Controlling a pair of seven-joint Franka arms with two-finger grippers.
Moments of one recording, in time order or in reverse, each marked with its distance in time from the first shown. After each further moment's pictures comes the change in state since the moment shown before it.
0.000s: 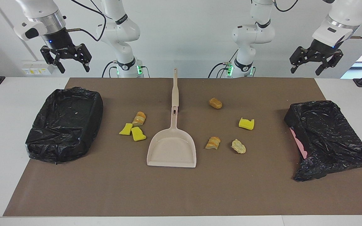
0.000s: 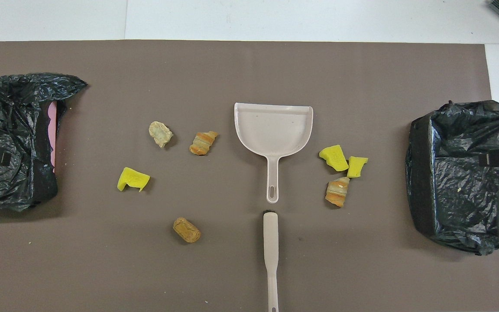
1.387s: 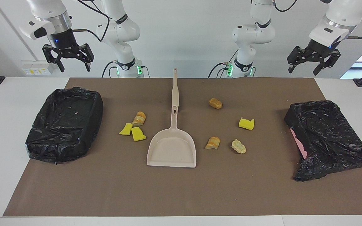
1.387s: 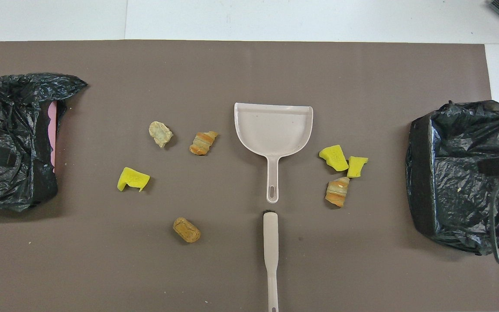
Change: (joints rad) left arm -0.001 0.000 -0.014 0.000 0.000 -0.002 0.000; right arm 0.039 -0.021 0.007 -0.026 -0.099 0.002 -0.035
